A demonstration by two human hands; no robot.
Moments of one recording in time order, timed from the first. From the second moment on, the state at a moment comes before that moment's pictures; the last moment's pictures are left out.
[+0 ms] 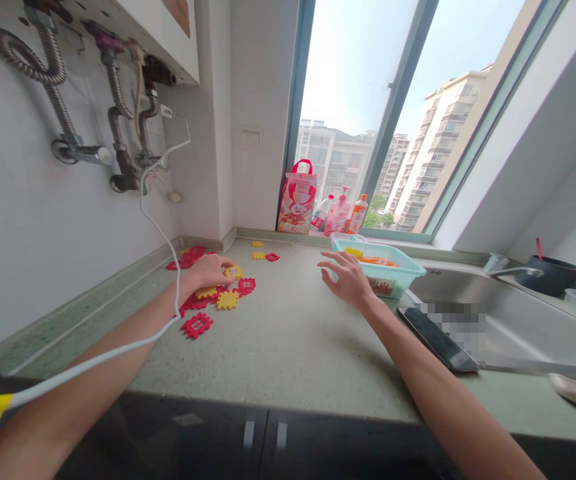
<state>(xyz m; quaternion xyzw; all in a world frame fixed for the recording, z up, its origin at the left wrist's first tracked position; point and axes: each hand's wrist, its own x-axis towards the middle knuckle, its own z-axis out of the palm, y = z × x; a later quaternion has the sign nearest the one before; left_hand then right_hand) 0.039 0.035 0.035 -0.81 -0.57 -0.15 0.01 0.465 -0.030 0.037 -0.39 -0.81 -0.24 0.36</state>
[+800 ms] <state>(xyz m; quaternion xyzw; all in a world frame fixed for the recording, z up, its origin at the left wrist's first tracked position) 0.121 -0.023 0.033 -0.94 -0.29 -0.17 -0.09 0.383 -0.048 -0.007 -0.31 -0.91 0.09 0.27</state>
